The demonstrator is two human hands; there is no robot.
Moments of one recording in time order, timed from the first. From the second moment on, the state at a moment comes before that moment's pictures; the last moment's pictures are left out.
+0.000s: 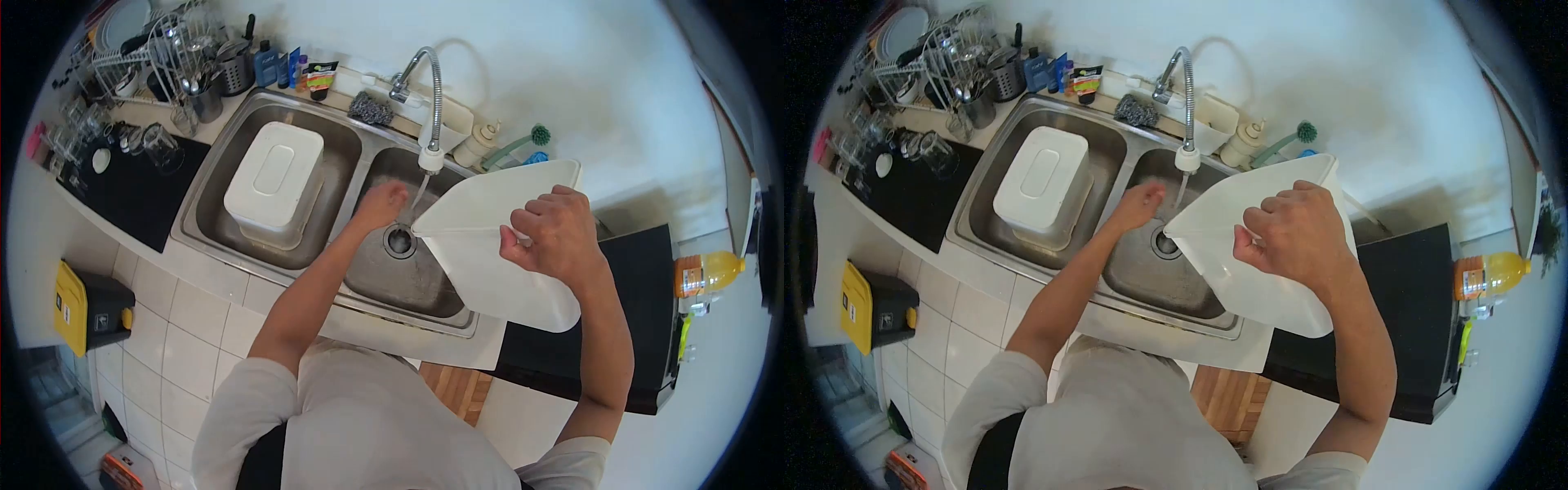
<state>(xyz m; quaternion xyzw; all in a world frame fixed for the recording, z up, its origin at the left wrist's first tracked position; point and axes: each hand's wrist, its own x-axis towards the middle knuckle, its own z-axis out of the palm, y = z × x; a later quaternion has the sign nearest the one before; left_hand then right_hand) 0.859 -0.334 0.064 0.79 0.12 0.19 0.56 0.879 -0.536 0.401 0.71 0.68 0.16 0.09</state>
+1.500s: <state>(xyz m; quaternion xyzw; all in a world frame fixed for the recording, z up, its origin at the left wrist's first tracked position) 0.695 -0.424 0.005 0.29 0.27 0.11 0.91 1.139 -0.344 0.174 0.81 0.56 0.09 -0.13</state>
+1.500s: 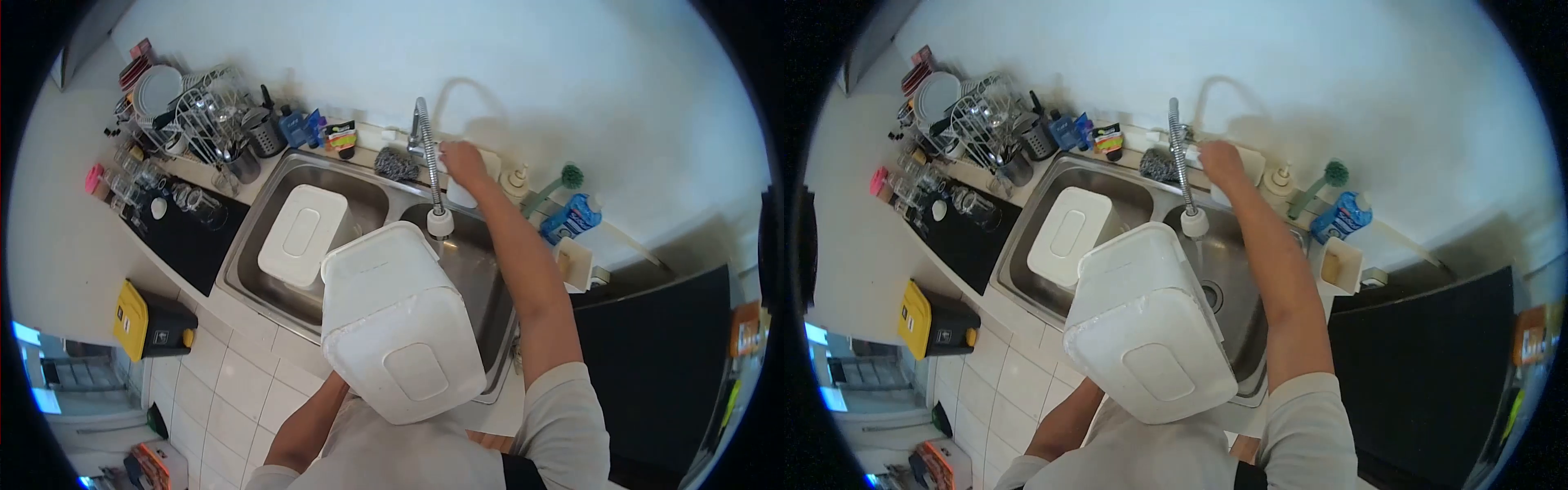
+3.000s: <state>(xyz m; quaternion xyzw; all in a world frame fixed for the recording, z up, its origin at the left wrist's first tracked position) 0.669 -0.204 0.142 0.90 0.16 0.24 0.33 0.735 -0.588 0.168 0.59 -0.06 -0.22 -0.78</state>
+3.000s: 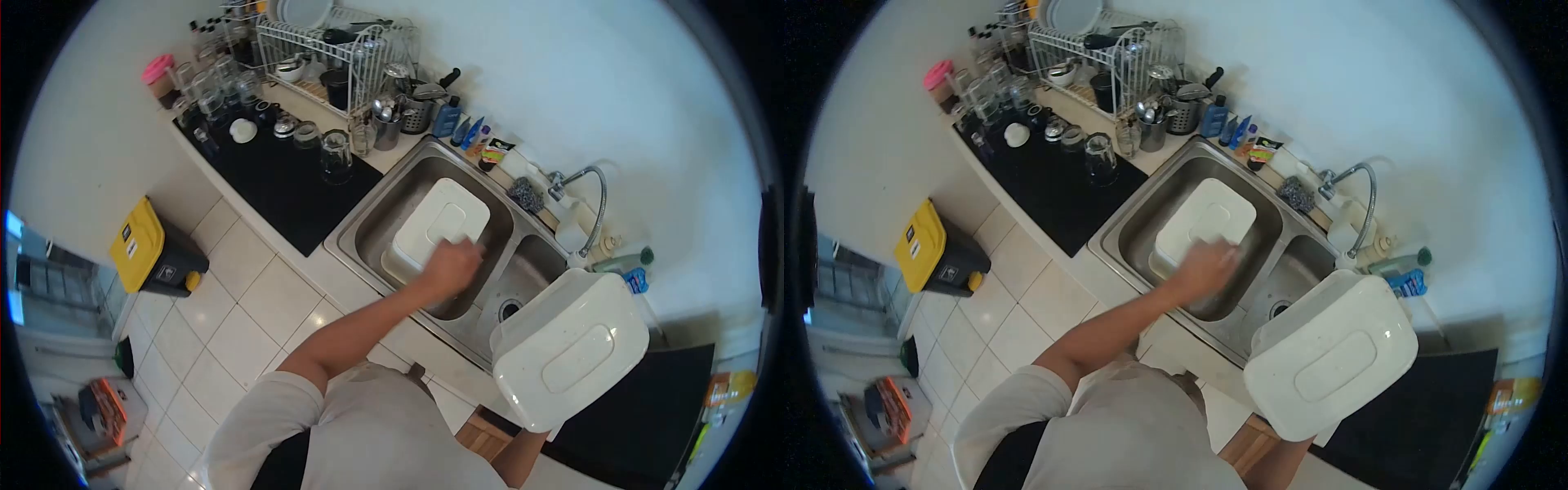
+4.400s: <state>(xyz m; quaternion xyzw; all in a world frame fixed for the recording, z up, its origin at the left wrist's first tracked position) 0.746 -0.085 -0.099 0.47 0.52 -0.01 0.72 0.705 -0.551 0.153 0.51 -0.16 -0.18 -0.82</state>
